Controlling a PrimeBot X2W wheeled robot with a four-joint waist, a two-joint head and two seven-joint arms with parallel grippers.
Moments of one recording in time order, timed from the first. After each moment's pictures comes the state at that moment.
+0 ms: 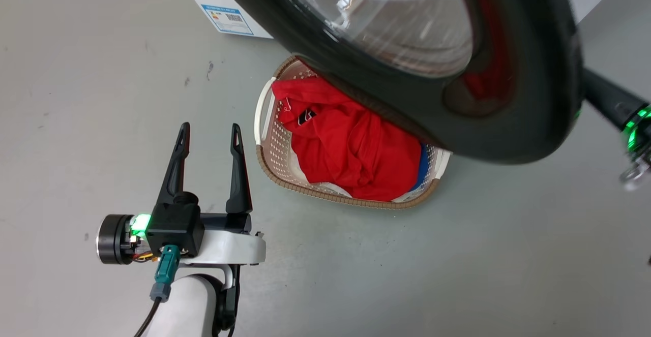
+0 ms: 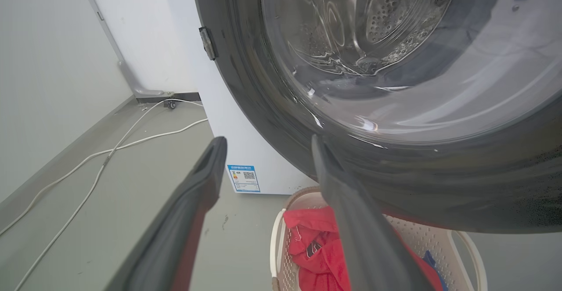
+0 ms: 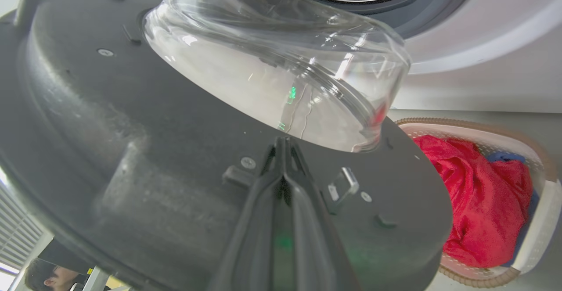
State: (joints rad) left arm -0.21 0.05 -0.16 0.00 -0.04 0.15 -0.26; right arm -0.53 -0.46 0.05 -0.06 1.49 0.13 0.68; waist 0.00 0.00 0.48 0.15
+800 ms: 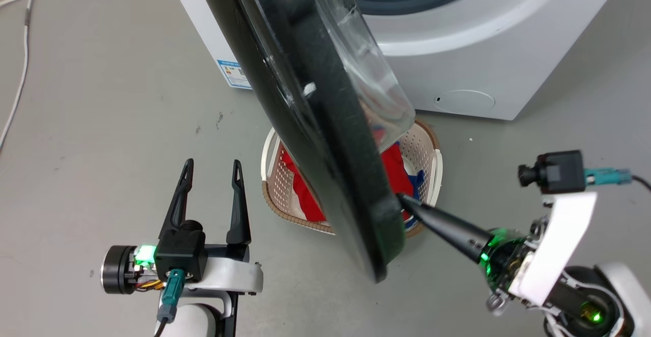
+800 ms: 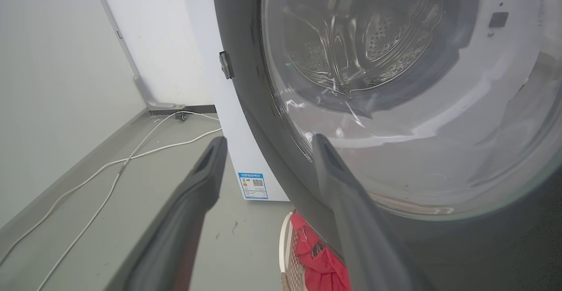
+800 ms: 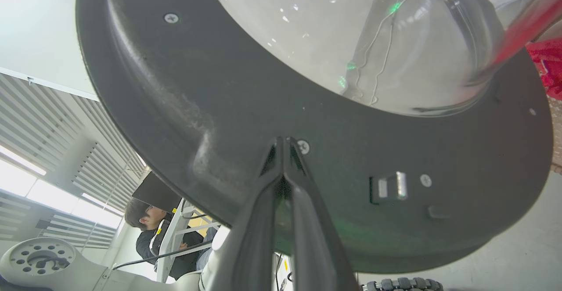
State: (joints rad) left arm -0.12 0.05 -0.15 0.03 -0.01 0.14 -0.26; right arm -0.22 -0.29 0.31 -0.22 1.50 0.13 0.59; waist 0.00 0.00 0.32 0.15
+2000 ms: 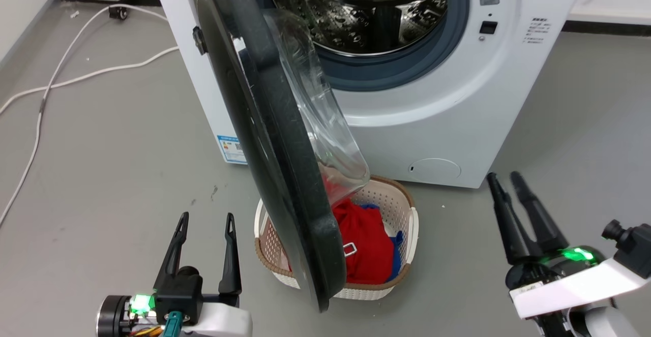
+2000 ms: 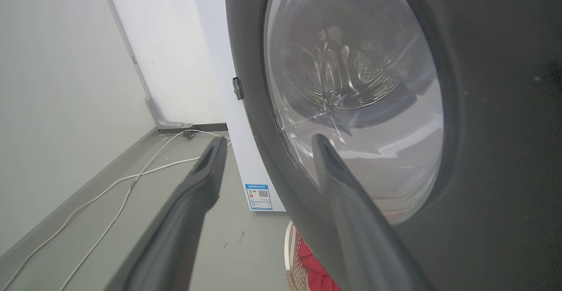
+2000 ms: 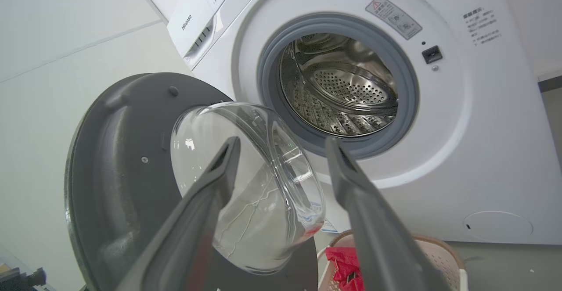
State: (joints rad) left arm 0.02 0.08 -0.15 0.04 0.00 0.15 -0.26; right arm -0.08 -0.32 0.33 -0.05 0.94 0.13 -0.25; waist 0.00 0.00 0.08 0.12
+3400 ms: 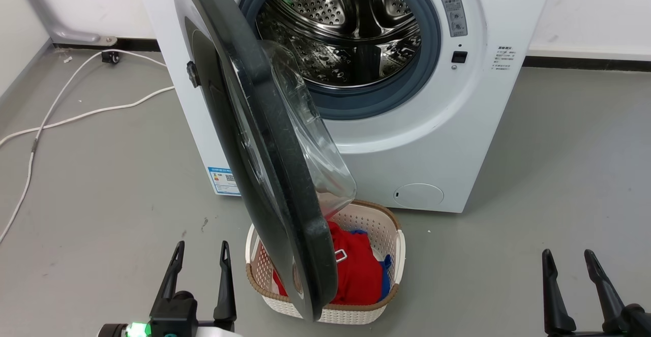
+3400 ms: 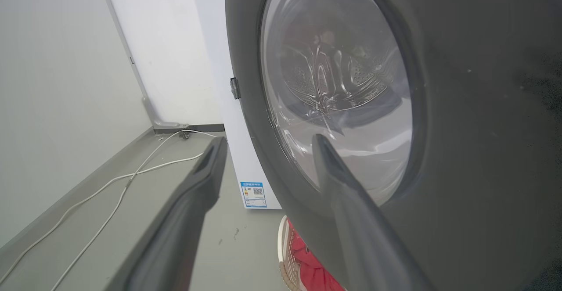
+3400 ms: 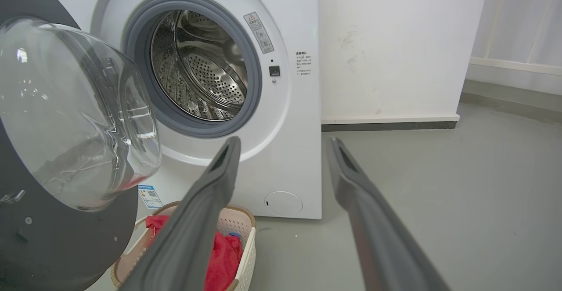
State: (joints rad) left arm 0.10 0.09 -0.14 0.04 -0.02 0.15 -0.26; right arm 0.20 -0.05 -0.10 -0.03 0.14 0.13 -0.26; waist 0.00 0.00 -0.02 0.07
